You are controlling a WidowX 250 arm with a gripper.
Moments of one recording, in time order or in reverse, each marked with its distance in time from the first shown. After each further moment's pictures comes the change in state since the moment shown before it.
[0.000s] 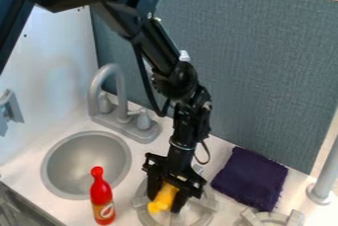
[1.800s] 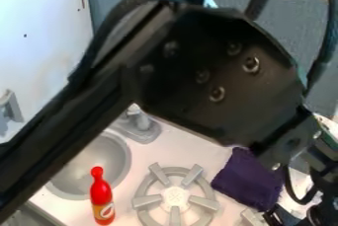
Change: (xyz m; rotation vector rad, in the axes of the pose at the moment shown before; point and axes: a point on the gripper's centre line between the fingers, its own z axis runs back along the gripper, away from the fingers) arm -0.024 -0.187 0.012 0.231 -0.217 -0.497
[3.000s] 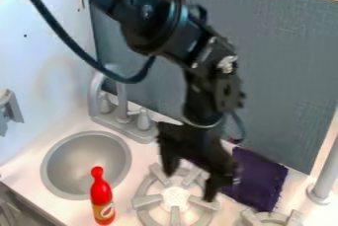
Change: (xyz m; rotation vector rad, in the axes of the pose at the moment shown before) arm -0.115 0.123 0.085 -0.152 -0.142 0.402
